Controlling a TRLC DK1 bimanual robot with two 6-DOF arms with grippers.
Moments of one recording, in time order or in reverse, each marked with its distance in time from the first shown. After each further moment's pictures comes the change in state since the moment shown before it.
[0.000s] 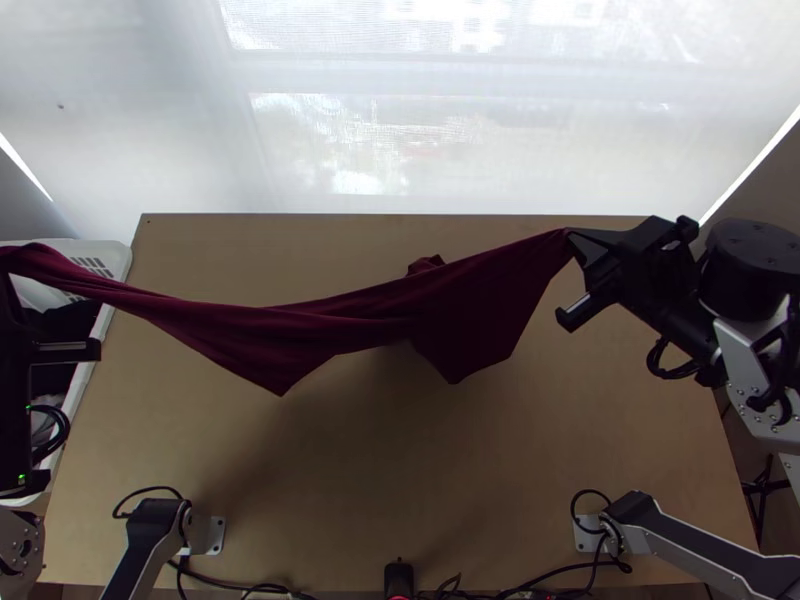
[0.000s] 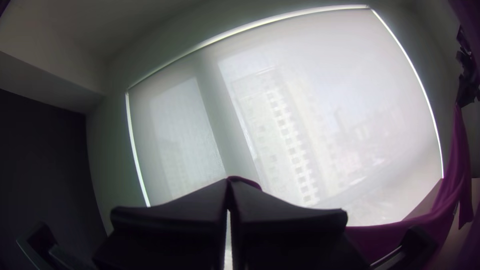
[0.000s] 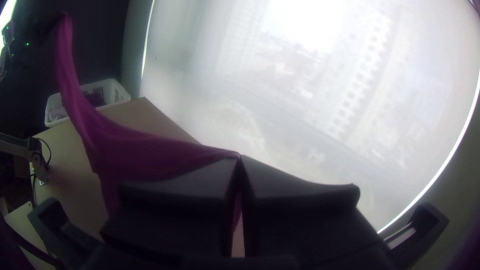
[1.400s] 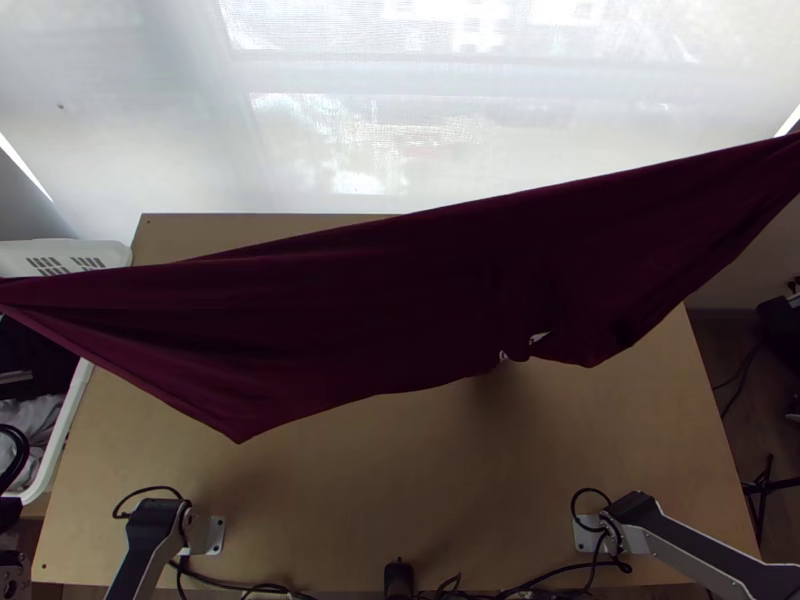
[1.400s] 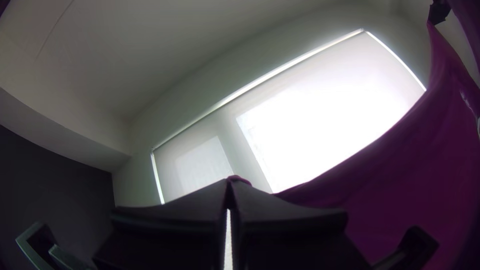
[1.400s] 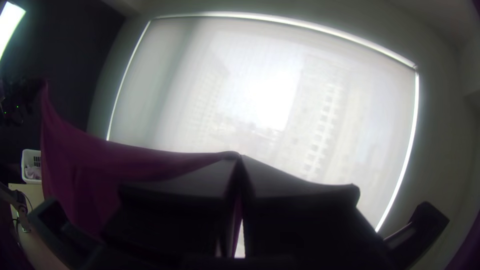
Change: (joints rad) left arm 0.001 -0.068 0.047 0.180 0.037 0.161; right arm -0.043 -0.023 0.533 -0.031 0.058 -0.060
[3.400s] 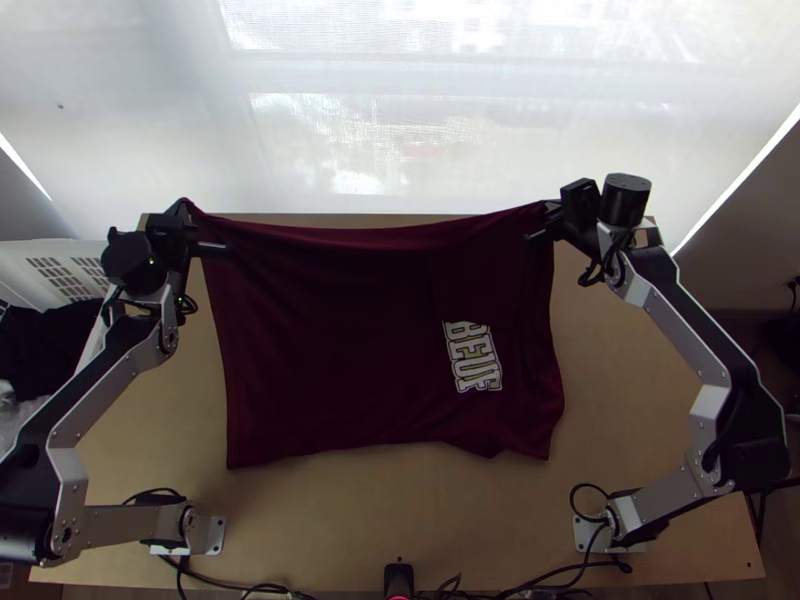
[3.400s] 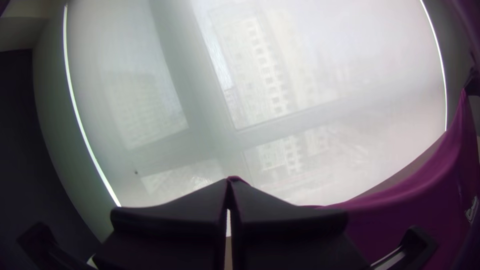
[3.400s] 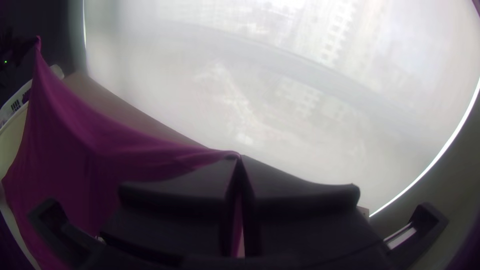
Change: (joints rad) left arm -0.032 0.960 -0.187 0.438 -0.076 -0.231; right arm -0.308 0.594 -0.723 0.637 -0.192 0.065
